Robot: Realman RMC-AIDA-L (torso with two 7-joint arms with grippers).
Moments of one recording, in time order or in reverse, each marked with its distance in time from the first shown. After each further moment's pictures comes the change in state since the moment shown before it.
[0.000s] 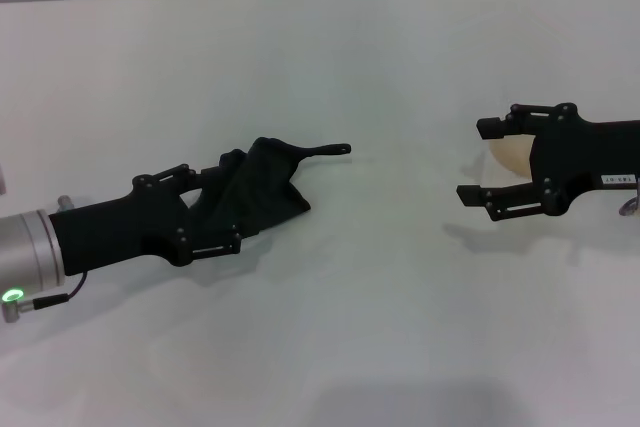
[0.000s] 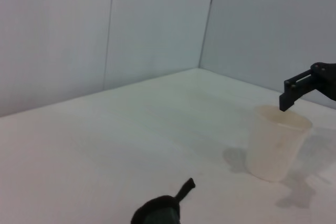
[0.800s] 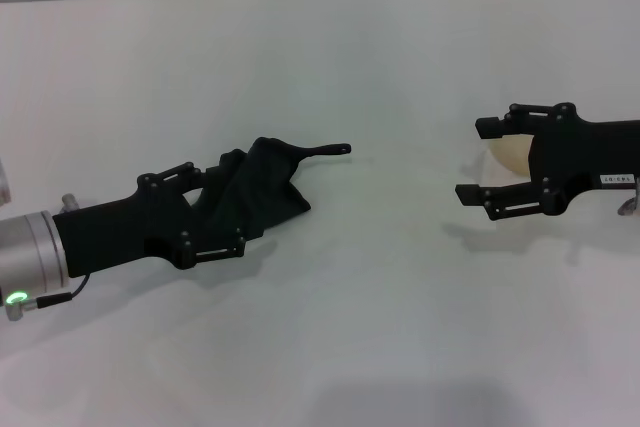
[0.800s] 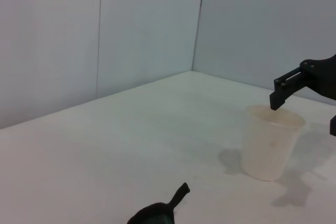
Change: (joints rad) left arm -0.002 0.000 0.009 -0.018 -0.021 0.002 0.074; right arm 0.002 0.000 -0.002 0.008 0.009 0.002 0.000
